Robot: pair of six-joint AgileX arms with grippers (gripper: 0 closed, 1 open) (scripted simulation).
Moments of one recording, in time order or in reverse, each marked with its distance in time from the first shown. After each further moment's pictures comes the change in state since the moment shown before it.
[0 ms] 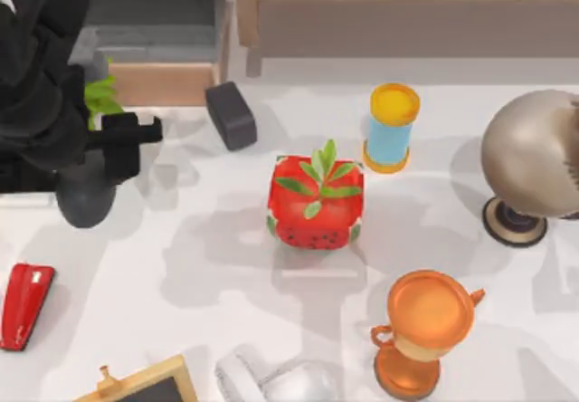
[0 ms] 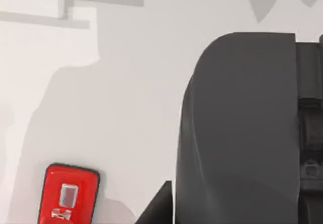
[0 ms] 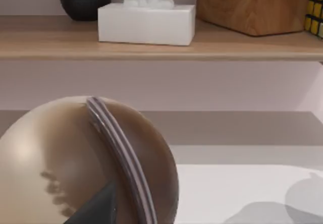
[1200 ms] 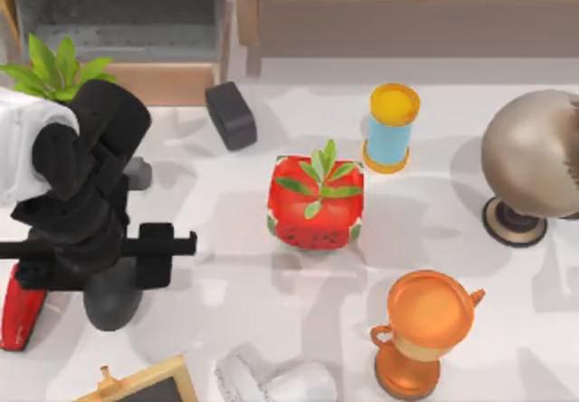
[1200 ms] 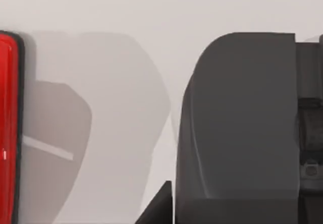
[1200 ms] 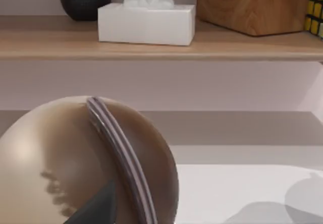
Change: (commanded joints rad) left arm -0.138 -0.026 -0.280 0.109 -0.009 -0.053; right arm 0.000 0.000 0.000 0.000 0.000 0.000
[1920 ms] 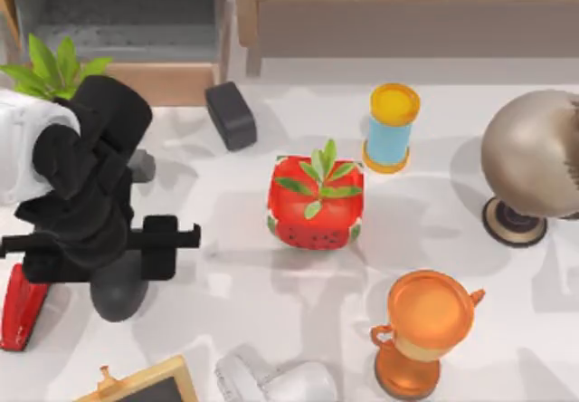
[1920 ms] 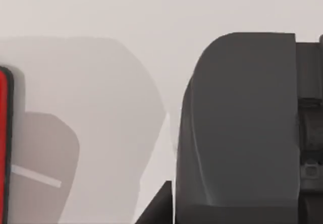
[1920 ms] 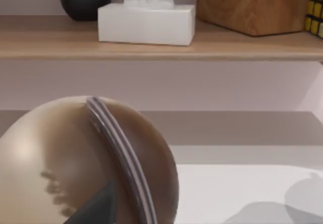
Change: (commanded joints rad) left arm -0.002 0.007 -0.006 0.049 0.000 0.001; right arm 0.000 0.000 0.000 0.000 0.000 0.000
